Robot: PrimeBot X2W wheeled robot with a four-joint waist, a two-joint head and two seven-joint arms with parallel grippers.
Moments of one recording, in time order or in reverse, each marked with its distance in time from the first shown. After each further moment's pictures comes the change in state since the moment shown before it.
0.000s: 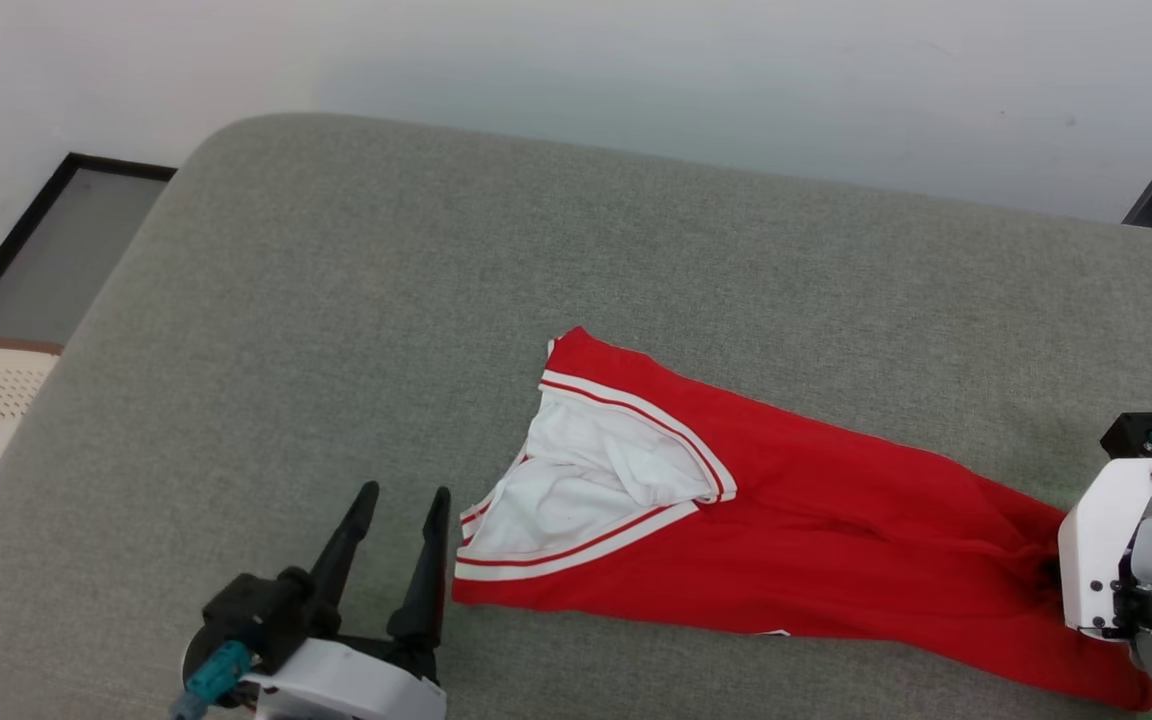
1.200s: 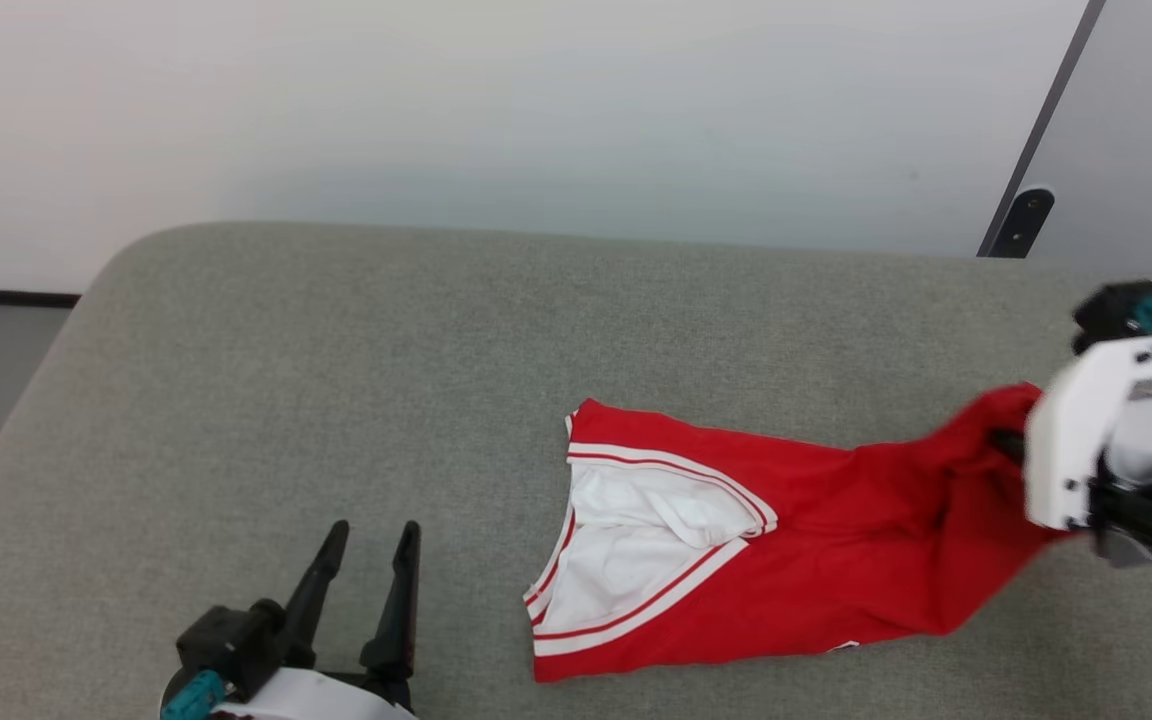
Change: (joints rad) left arm 0.048 0.010 0.041 0.028 -0.027 0.000 0.000; right arm -0.074 -0.045 0.096 -0.259 0.167 0.000 0.028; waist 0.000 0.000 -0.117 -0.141
